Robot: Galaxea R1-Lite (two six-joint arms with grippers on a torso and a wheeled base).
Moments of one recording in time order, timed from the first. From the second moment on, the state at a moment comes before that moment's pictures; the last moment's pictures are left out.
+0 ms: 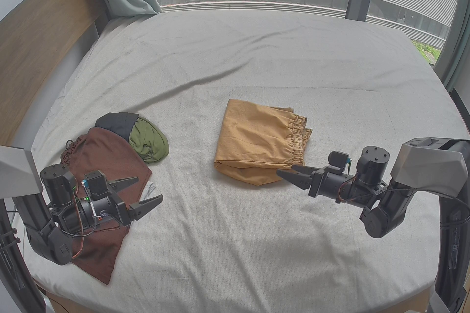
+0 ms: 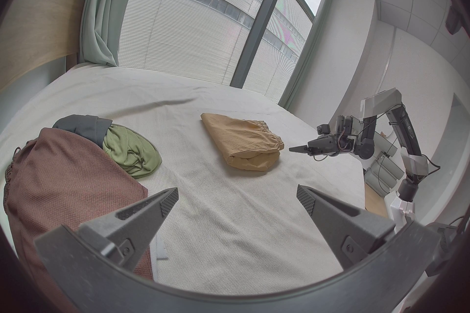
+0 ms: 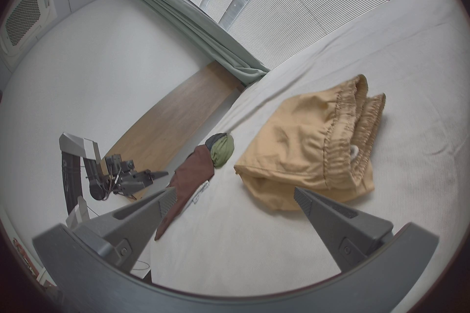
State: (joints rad) left arm -0.04 2.08 -0.28 -1.55 -0.69 0.00; right arm 0.32 2.37 -0.77 -1.52 0.64 0.46
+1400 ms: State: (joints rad) left arm -0.04 2.08 -0.28 -1.55 -0.69 0.01; right arm 0.32 2.64 -1.30 -1.31 0.63 0.55
